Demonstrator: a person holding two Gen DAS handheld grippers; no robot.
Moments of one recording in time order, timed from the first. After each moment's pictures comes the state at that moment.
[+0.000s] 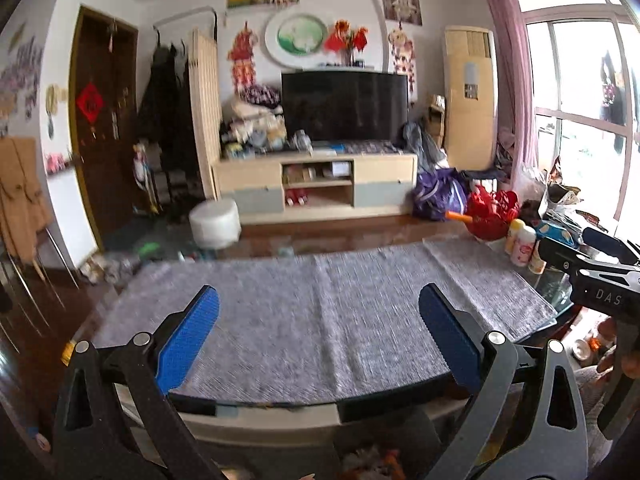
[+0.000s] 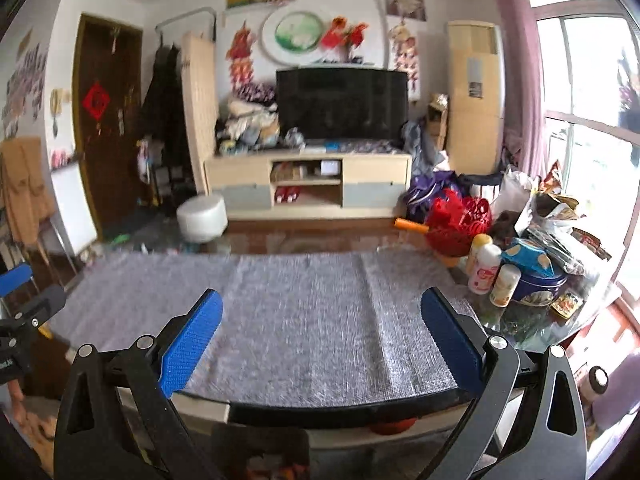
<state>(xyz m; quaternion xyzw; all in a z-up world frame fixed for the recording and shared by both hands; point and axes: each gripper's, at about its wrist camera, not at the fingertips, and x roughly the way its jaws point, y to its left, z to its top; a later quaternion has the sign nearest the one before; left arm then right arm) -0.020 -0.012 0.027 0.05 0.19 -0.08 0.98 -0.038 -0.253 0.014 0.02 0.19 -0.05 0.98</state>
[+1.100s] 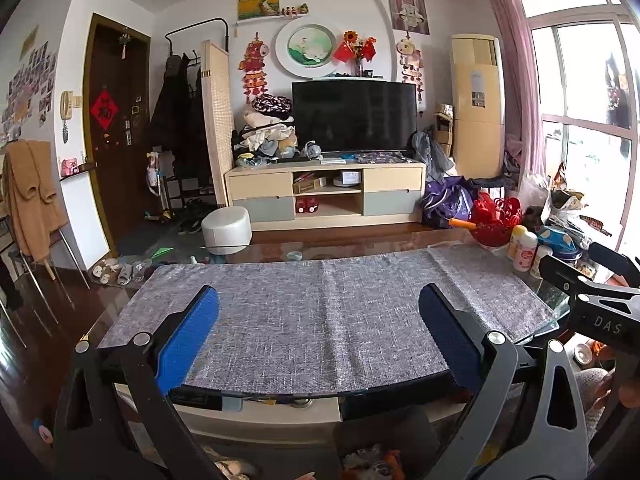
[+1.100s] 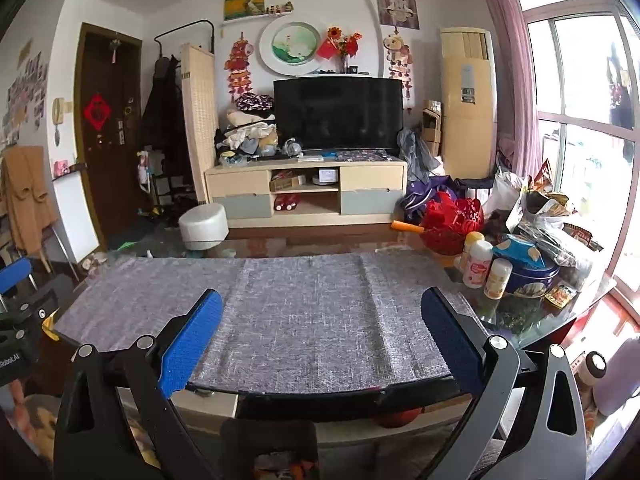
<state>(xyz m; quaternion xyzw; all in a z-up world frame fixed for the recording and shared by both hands) -0.049 -0.010 0.027 0.04 0.18 -0.07 0.98 -0.072 -0.236 0.009 0.03 0.19 -0.06 0.98</state>
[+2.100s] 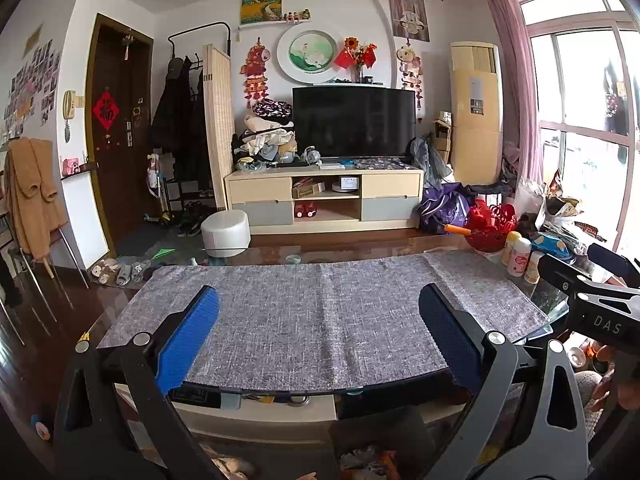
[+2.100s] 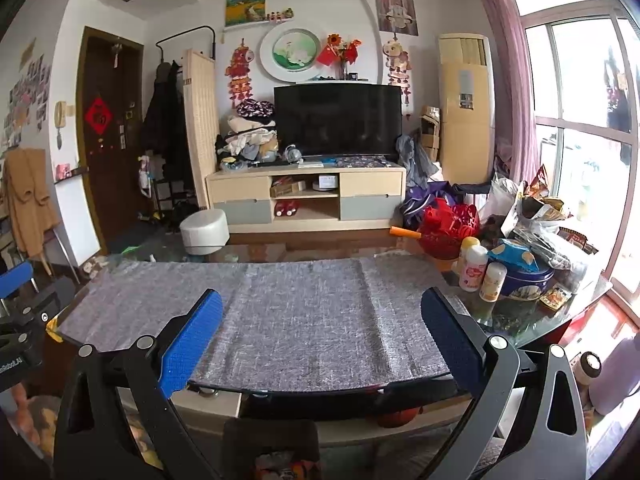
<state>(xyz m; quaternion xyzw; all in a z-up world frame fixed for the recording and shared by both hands) -0.064 -0.011 0.036 0.04 0.17 -0.07 0.98 -0.089 -0.229 0.021 0.03 0.18 -0.06 0.98</state>
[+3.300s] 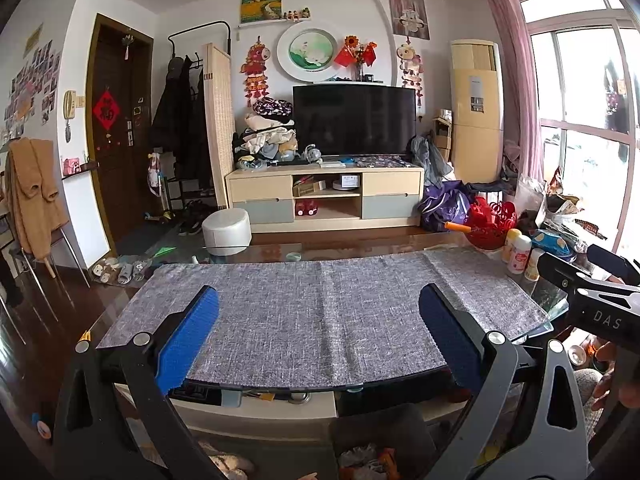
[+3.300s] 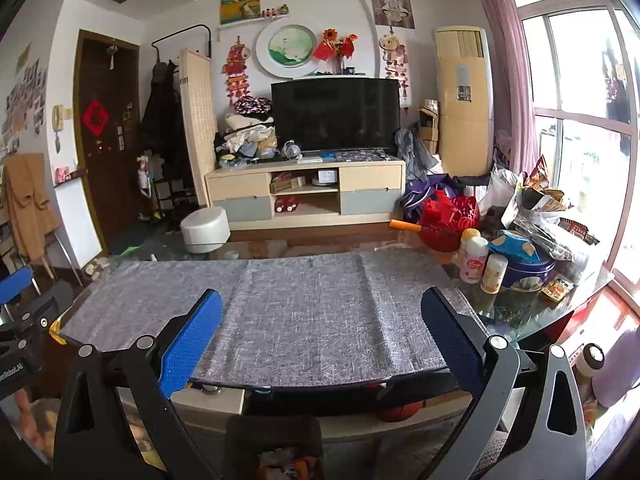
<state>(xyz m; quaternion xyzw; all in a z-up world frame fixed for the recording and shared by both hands) -0.067 -0.016 0.032 0.04 0.18 -0.07 0.98 -0.086 -0.232 0.018 0.04 0.19 -0.06 0.98</state>
